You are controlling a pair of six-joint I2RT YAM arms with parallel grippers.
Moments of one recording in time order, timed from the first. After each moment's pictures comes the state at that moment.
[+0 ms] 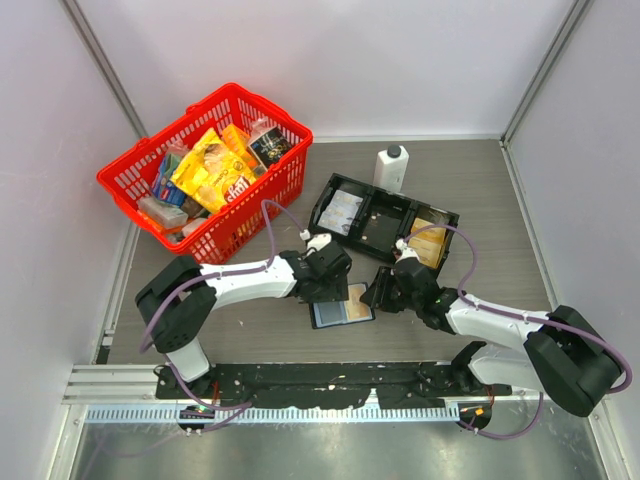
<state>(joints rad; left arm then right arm) -0.99 1.70 1.03 -0.46 -0.21 -0.97 0.68 1.17 0.33 0.11 -0.06 0.81</state>
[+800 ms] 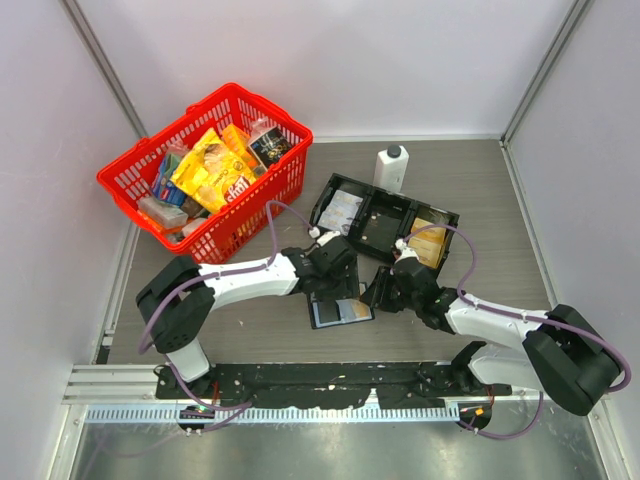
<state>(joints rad) -1.00 1.70 1.08 -0.42 -0.09 -1.00 0.68 1.18 0.33 0.12 -0.07 0.81</state>
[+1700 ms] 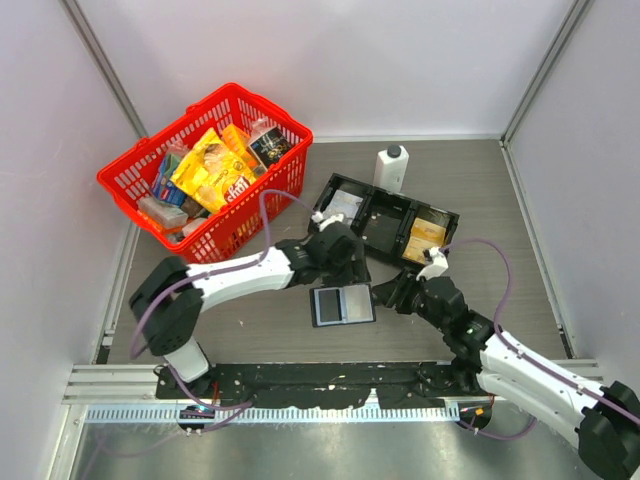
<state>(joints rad) -0.98 1.71 1.18 -0.34 -0.06 -0.97 0.68 0.64 0.15 0.05 0.09 0.84</state>
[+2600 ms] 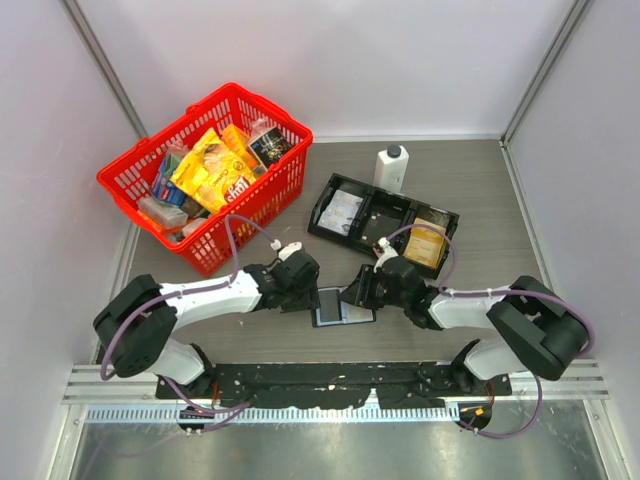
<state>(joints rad) -0.91 1.44 0.76 -0.37 -0.16 -0.97 0.73 1.38 0.34 0.47 -0.20 0.87</state>
